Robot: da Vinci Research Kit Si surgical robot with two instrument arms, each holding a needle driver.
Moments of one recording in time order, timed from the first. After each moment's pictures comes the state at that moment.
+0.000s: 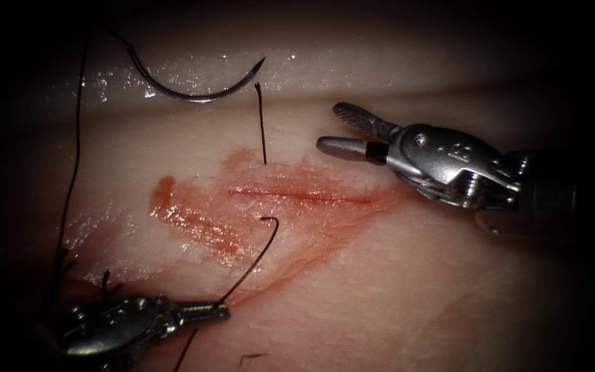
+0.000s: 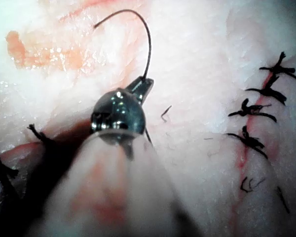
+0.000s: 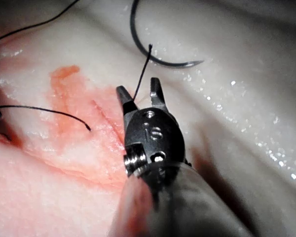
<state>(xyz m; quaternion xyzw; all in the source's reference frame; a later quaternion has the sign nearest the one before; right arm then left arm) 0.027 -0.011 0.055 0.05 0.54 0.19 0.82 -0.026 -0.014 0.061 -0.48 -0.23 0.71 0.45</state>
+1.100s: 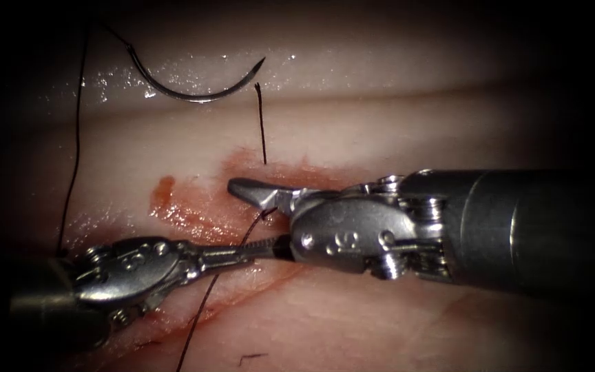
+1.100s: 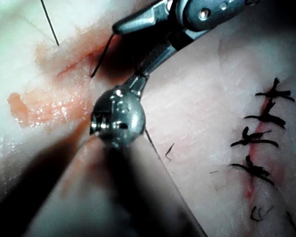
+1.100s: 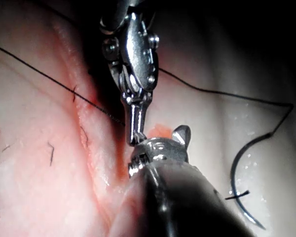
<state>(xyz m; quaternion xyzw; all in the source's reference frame) 0.036 -0.018 0.047 -0.04 0.43 -0.22 0.88 -0.027 -0.009 0.060 -0.49 -0.21 0.74 0.41</state>
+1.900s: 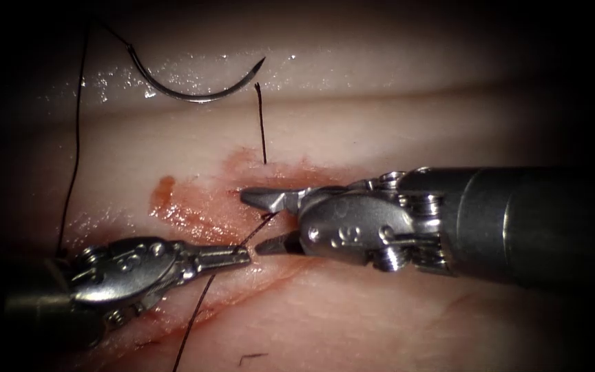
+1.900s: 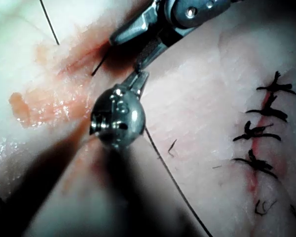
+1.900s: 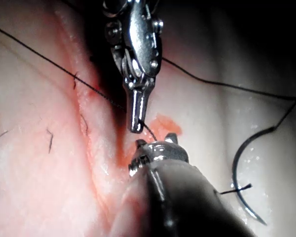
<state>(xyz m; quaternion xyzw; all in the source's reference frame) 0.035 -0.018 0.050 -0.01 0.39 -0.27 0.88 -0.027 -0.009 0.060 -0.49 -0.20 0.74 0.40</state>
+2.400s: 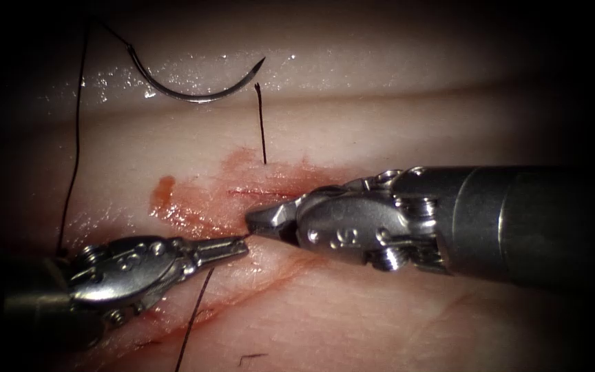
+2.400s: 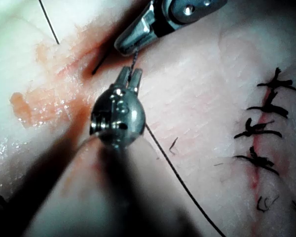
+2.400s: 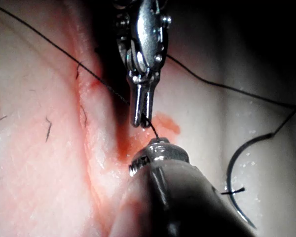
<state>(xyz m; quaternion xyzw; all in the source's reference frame) 0.035 -0.017 0.050 -0.04 0.40 -0.28 0.87 -0.027 -0.010 0.060 -0.47 -0.15 0.76 0.42</state>
